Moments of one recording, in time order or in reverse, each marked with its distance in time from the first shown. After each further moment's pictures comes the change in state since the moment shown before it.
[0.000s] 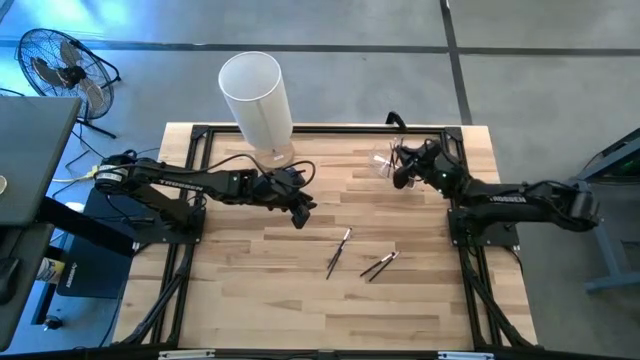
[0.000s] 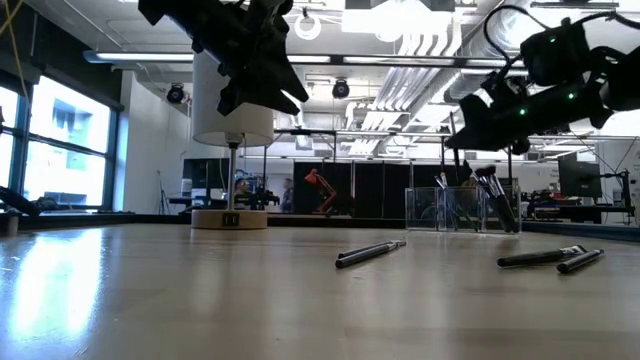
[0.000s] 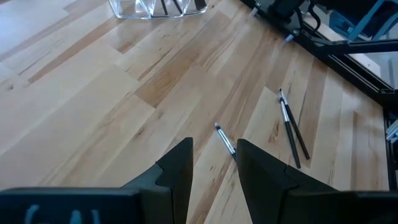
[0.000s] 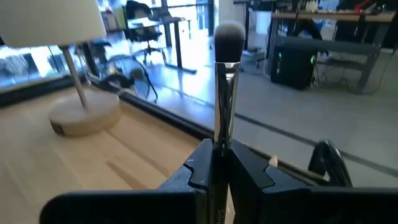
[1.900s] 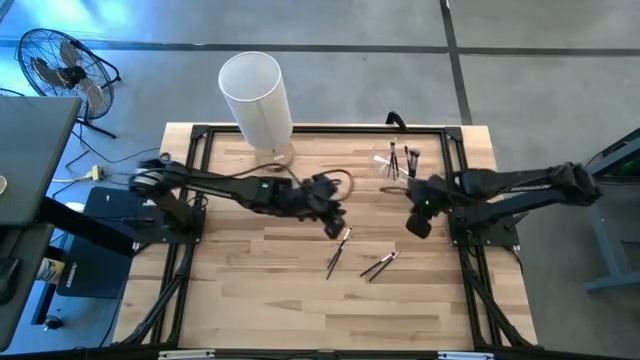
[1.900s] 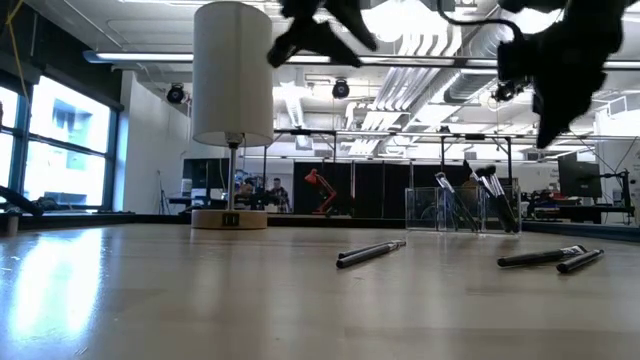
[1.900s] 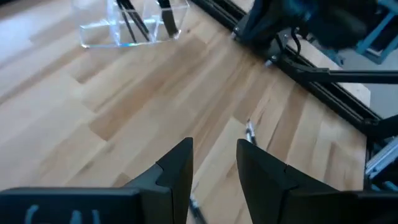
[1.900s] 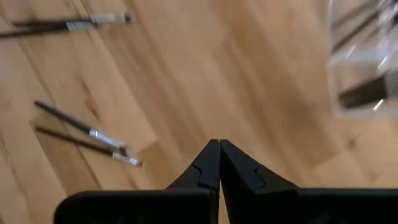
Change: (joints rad) left arm -0.119 0.285 0.493 -0.258 -0.156 -0.121; right arm 0.548 -0.023 0.609 -1.664 -0.198 0.456
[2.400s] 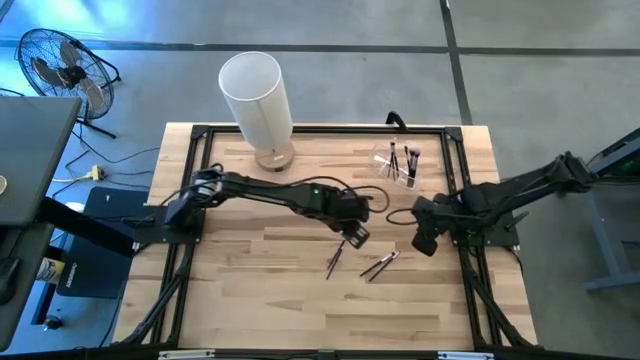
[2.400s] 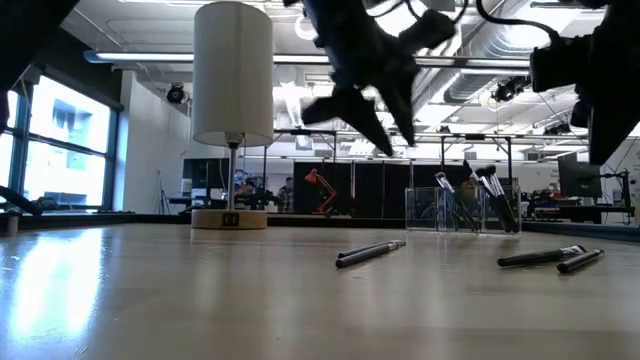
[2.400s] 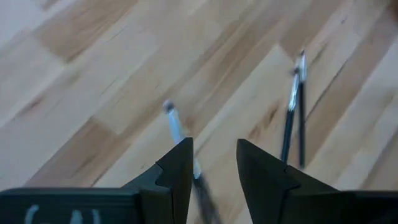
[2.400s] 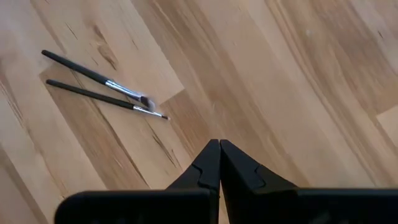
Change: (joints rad) left arm 0.039 0.442 0.435 -0.378 0.216 -0.133; right arm 0.269 -0.024 -0.101 0.012 0.000 0.299
